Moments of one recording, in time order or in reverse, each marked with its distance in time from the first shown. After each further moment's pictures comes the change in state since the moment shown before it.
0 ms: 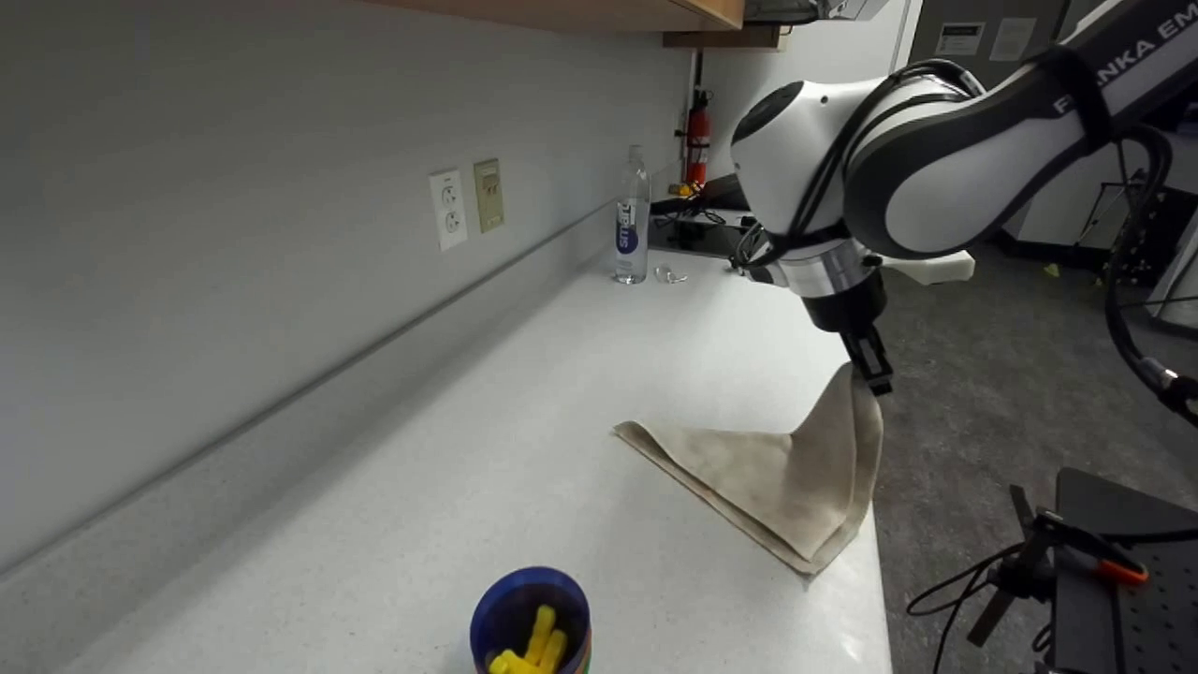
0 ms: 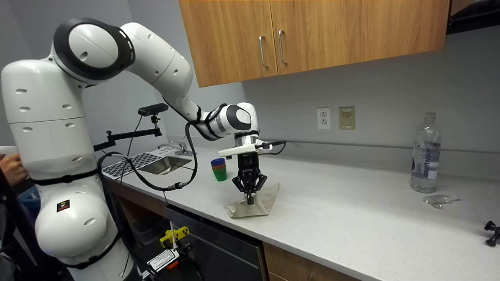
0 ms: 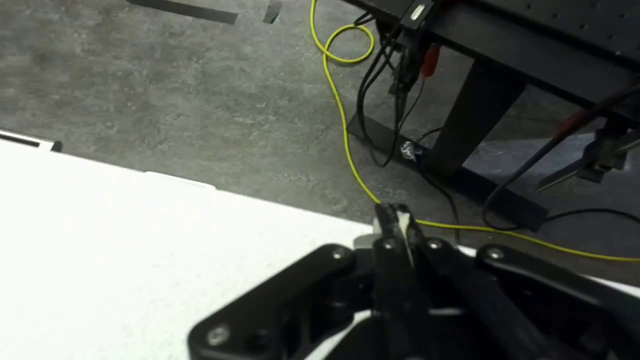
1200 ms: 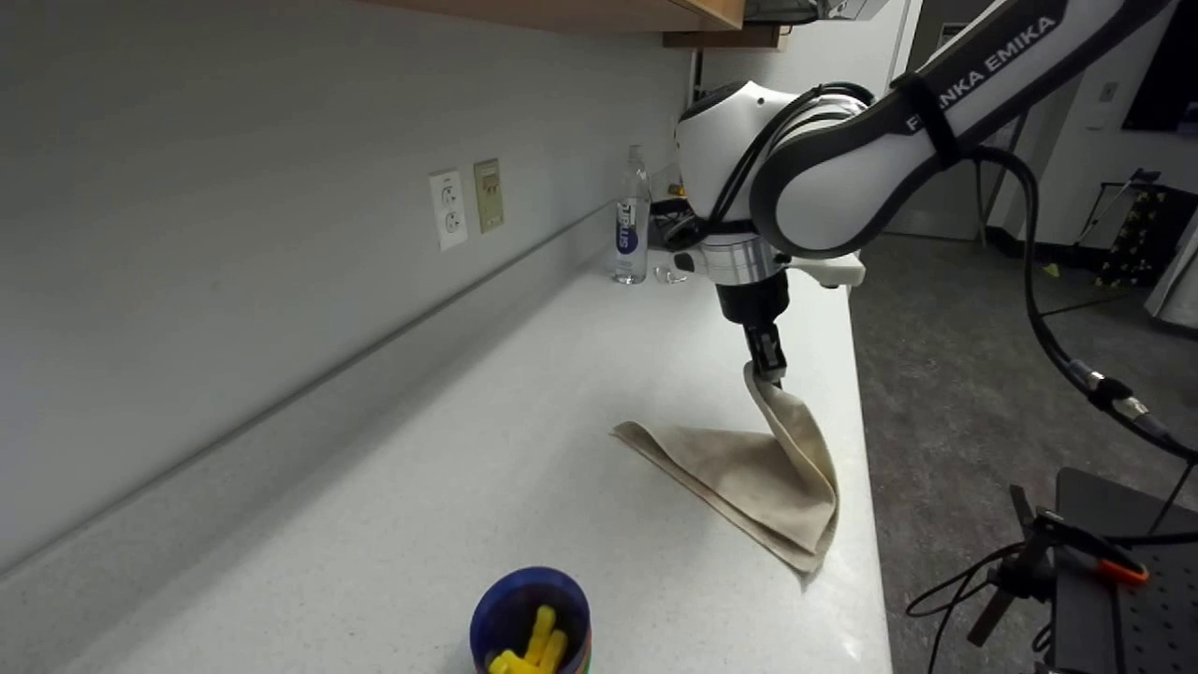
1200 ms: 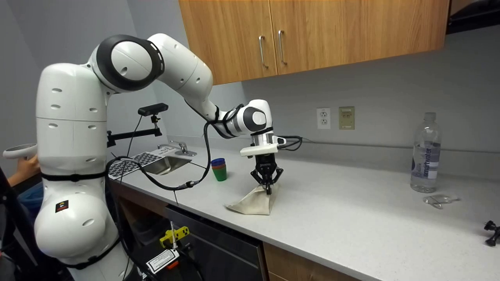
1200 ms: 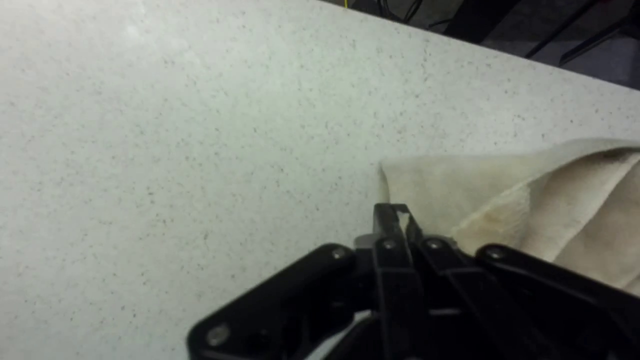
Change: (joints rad) arm -0.018 0.191 0.001 0.214 0.091 0.185 -0.152
